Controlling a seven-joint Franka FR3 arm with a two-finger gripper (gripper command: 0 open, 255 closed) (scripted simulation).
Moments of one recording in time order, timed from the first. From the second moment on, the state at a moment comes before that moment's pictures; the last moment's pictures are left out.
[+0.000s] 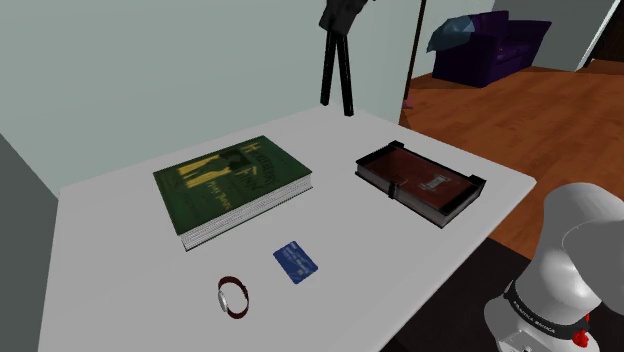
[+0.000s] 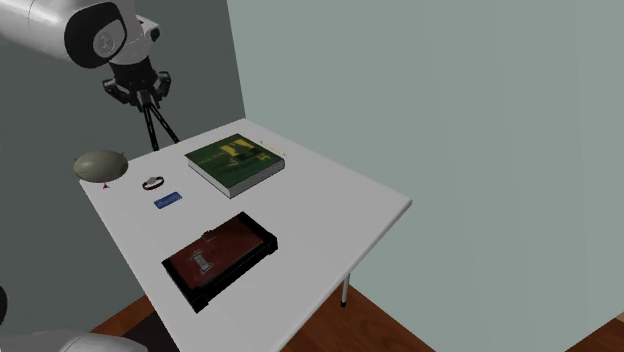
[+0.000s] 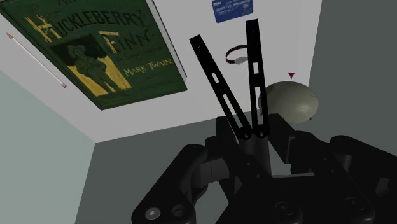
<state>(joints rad) 0.57 -0.41 -0.08 -1.64 0.32 1.64 -0.71</state>
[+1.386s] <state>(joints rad) 0.64 -0.31 0.18 -1.50 0.25 1.69 -0.38</state>
